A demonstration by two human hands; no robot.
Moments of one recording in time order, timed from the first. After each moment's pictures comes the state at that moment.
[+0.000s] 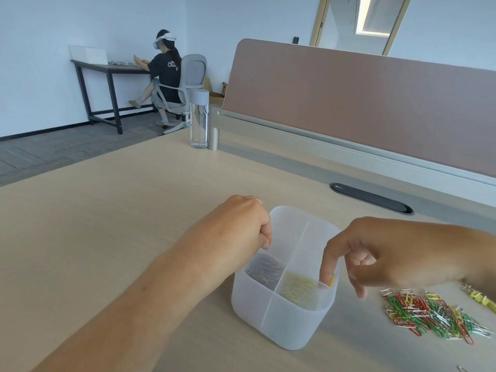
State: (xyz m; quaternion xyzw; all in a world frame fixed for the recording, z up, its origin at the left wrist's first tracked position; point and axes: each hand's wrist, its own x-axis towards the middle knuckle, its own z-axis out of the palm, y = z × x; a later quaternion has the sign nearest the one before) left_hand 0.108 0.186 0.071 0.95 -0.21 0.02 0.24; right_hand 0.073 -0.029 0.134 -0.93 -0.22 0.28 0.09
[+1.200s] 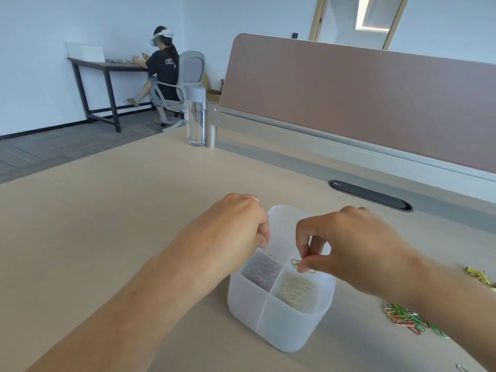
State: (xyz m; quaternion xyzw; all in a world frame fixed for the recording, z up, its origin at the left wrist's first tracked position) left_hand 0.107 0.184 0.072 0.95 -0.21 0.03 0.23; right_hand 0.073 -0.003 0.102 -0.98 -0.20 -0.01 0.02
